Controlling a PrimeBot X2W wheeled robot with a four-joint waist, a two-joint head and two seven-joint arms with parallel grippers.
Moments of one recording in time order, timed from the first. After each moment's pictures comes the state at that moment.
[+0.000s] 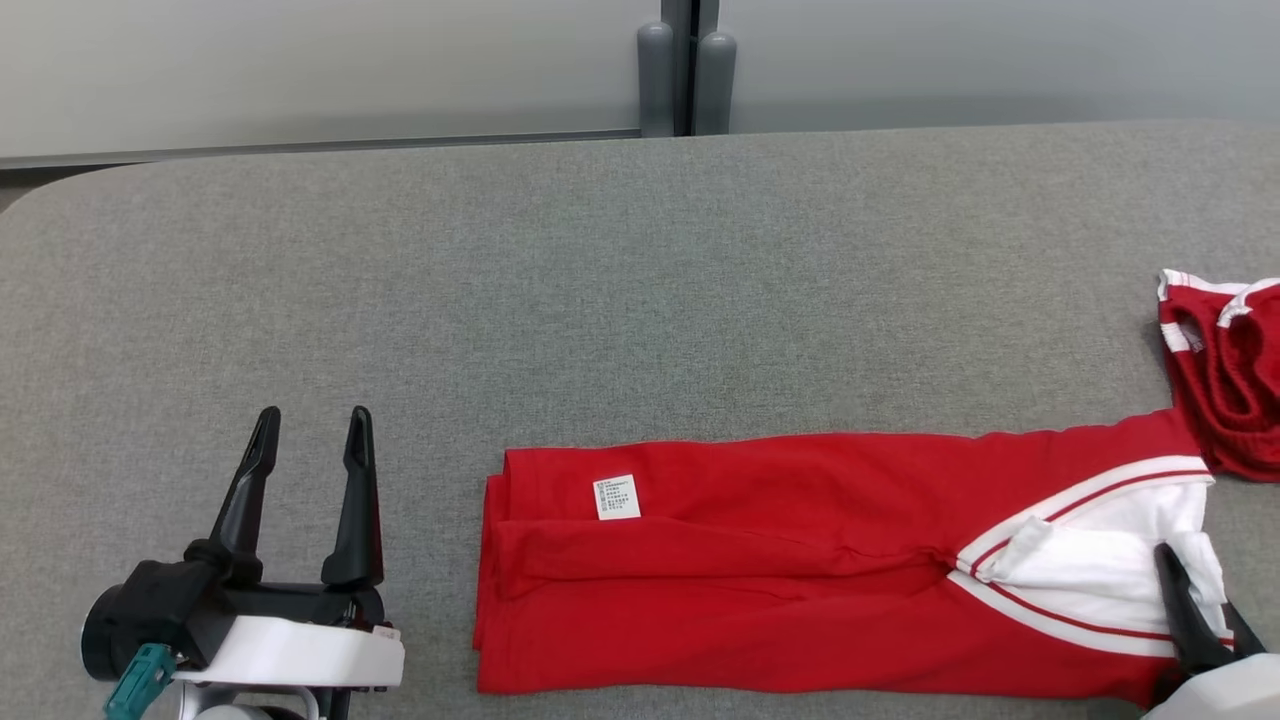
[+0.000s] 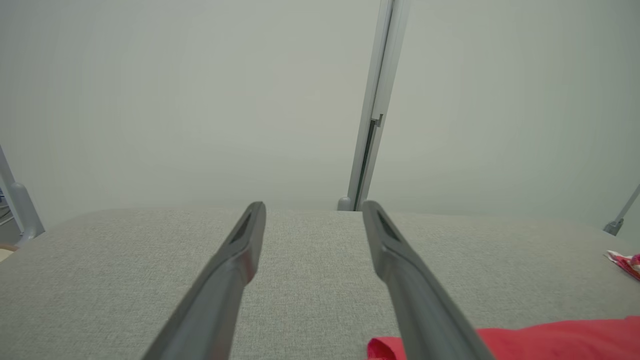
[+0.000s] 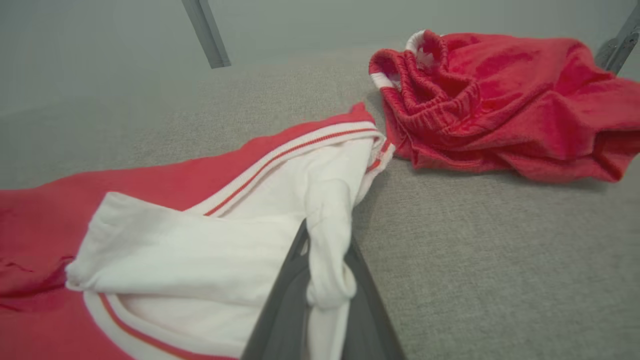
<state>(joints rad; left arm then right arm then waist) -0.03 0.26 -0.24 -0.08 -0.44 0.17 -0.26 0.04 -0.28 0.00 0.32 0.42 0.13 -0.08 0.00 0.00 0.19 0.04</state>
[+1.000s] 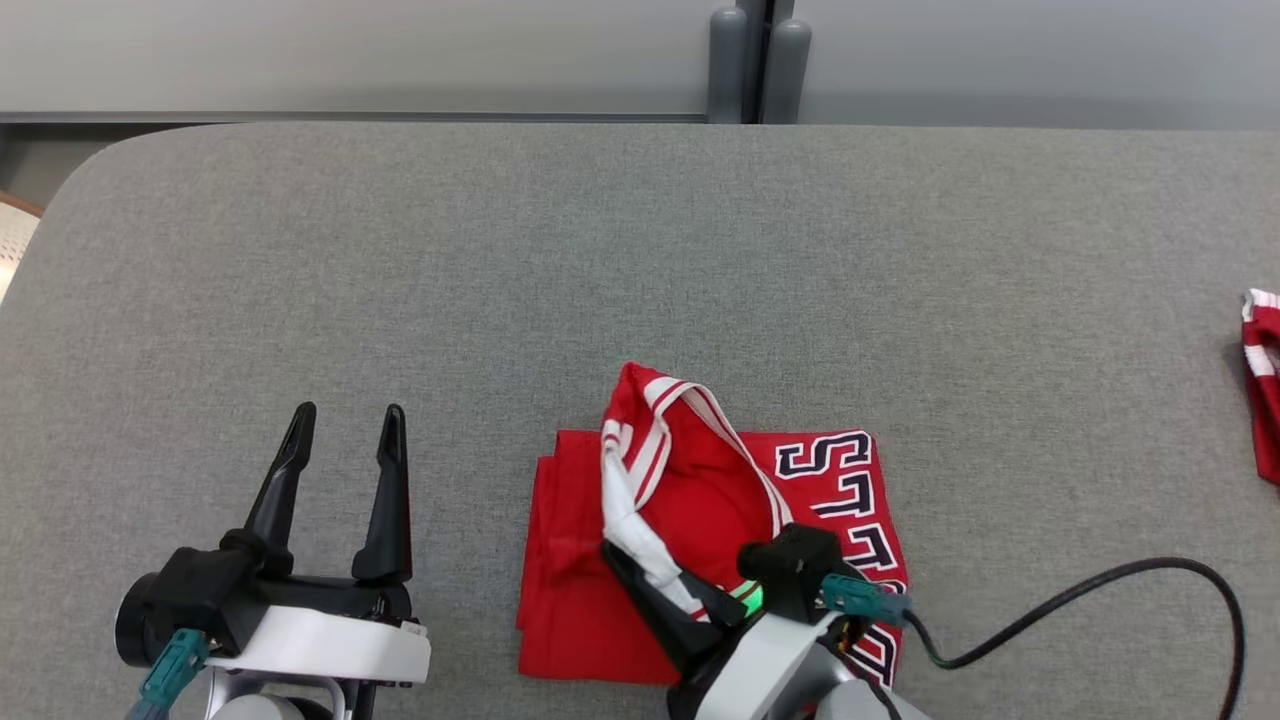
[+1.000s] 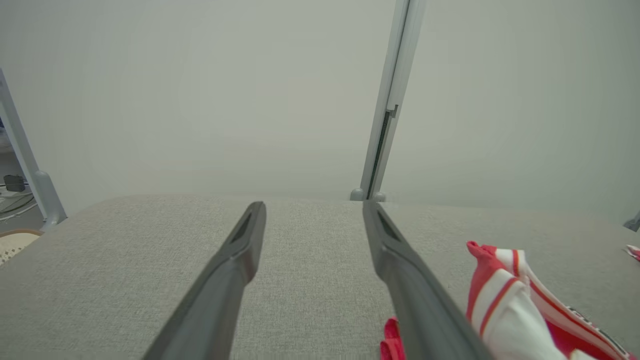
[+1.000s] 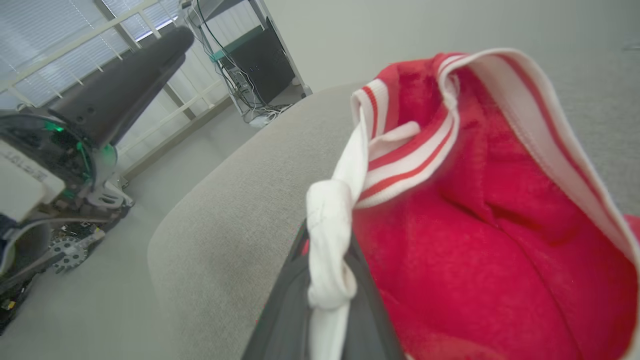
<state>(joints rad) -0.05 0.25 -0.28 -0.05 -0.43 0.16 -0.26 -0.30 -0.05 0.78 0.33 0.53 0.13 -0.06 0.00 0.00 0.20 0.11</state>
